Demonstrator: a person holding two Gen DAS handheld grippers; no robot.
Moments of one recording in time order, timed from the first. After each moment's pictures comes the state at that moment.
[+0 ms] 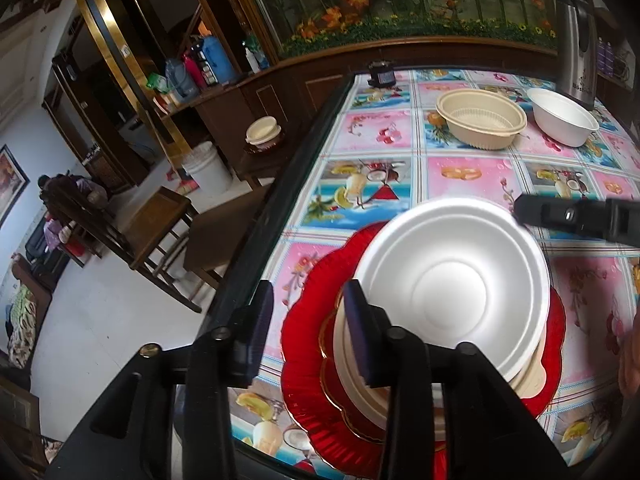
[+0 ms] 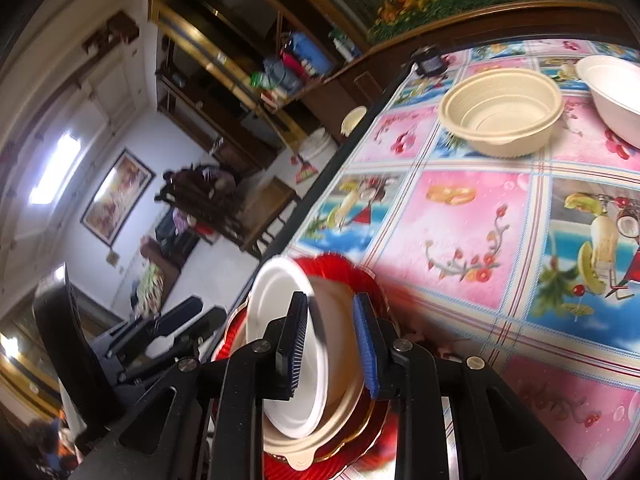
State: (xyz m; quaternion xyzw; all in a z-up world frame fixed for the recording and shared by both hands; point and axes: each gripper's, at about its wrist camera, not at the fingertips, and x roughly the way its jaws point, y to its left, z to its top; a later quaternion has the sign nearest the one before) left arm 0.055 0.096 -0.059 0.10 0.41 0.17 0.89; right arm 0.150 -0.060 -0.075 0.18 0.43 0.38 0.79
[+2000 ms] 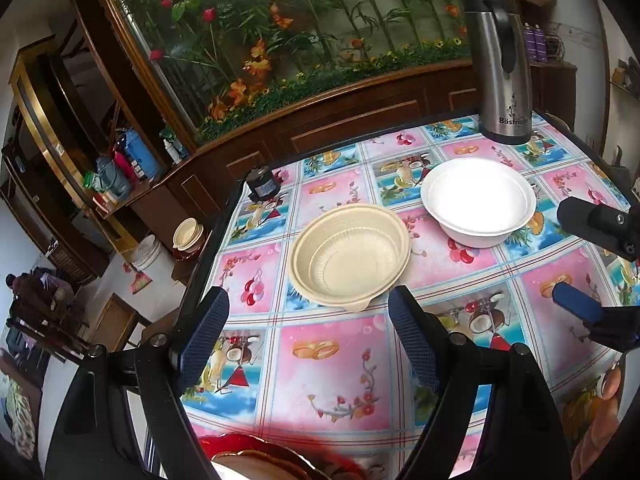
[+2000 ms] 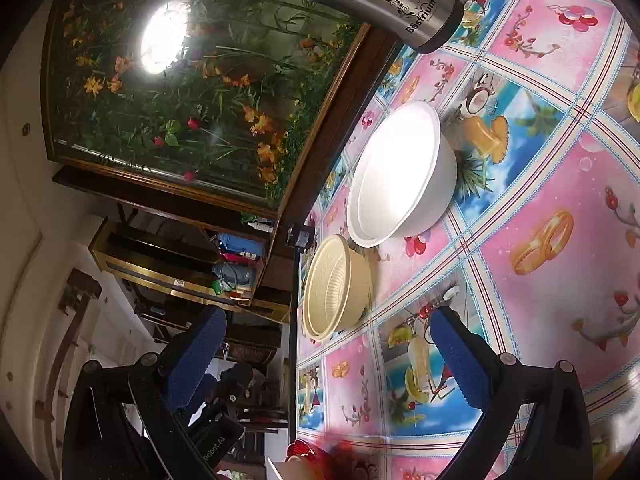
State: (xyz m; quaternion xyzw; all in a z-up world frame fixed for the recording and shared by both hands) left arm 0.196 -0.070 -0.007 0.19 0.34 0.05 0.92; right arm 0.207 -0.278 -0.093 0.52 0.32 0.17 0.77
